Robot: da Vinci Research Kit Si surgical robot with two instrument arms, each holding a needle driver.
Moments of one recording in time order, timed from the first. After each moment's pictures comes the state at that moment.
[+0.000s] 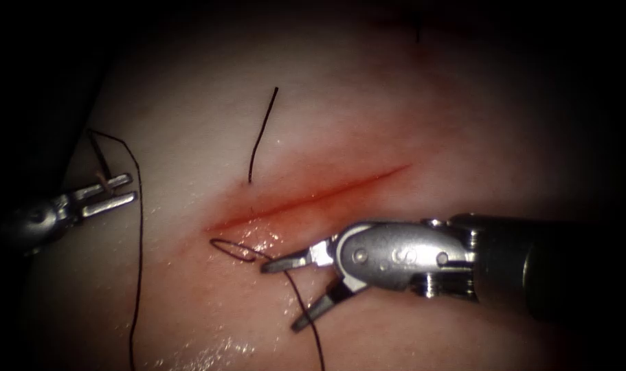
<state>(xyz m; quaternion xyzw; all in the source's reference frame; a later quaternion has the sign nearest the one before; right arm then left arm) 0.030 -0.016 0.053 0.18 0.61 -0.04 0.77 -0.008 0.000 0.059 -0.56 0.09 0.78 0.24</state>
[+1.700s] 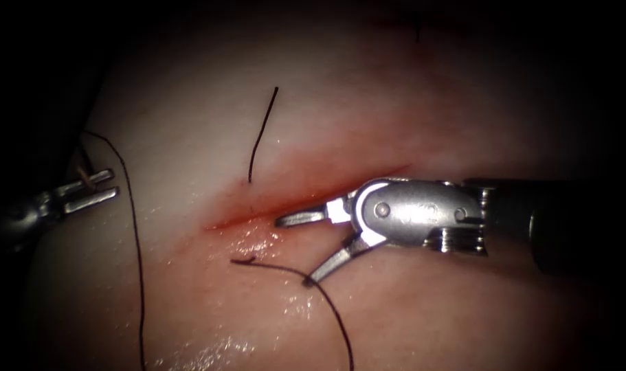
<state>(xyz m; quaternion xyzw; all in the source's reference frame) 0.029 -0.013 0.055 0.20 0.64 -0.02 0.74 -0.007 0.000 0.058 -0.56 0.09 0.78 0.25</state>
